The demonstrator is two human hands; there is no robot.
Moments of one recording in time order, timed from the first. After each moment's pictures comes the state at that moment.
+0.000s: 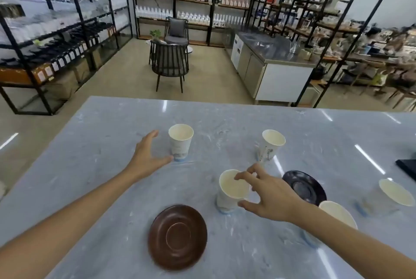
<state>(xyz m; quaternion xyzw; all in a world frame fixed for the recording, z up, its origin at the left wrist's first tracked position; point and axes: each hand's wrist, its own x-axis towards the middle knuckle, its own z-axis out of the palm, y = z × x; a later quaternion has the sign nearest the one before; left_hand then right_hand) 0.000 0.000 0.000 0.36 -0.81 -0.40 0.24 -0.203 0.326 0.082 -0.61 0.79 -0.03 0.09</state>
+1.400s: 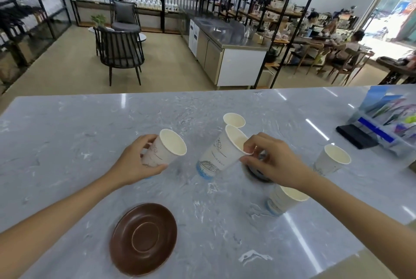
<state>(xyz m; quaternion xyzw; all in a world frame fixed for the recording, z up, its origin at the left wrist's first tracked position) -0.048 0.052 0.011 0.16 -0.87 -0.41 0.21 -0.235 0.385 0.136 -0.54 0.79 -0.29 0.01</state>
